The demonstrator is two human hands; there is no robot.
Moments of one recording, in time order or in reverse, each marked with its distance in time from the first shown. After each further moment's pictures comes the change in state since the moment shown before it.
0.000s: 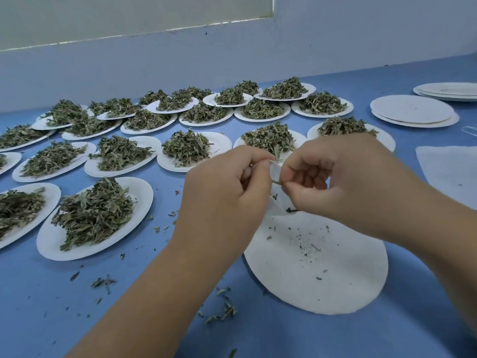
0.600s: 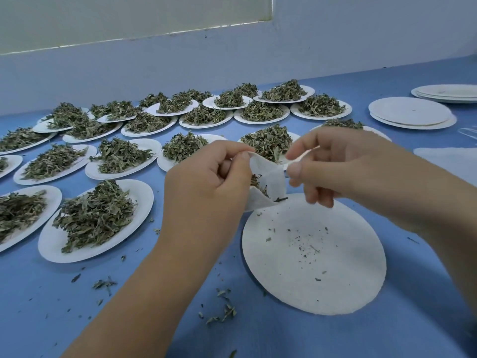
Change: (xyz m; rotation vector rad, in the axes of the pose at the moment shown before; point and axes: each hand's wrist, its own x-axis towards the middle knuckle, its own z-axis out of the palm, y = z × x) left_hand 0.004 0.001 -0.010 -0.103 0.045 -0.111; right_hand 0.003 0.009 -0.011 0.454 -0.059 0.286
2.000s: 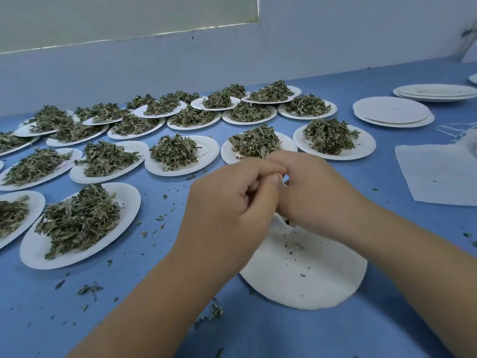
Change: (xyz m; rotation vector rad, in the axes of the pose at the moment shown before) left_hand -0.015 0.010 0.019 -0.002 -0.119 0.155; right_hand 0.006 0.005 0.036 -0.291 0.096 0.005
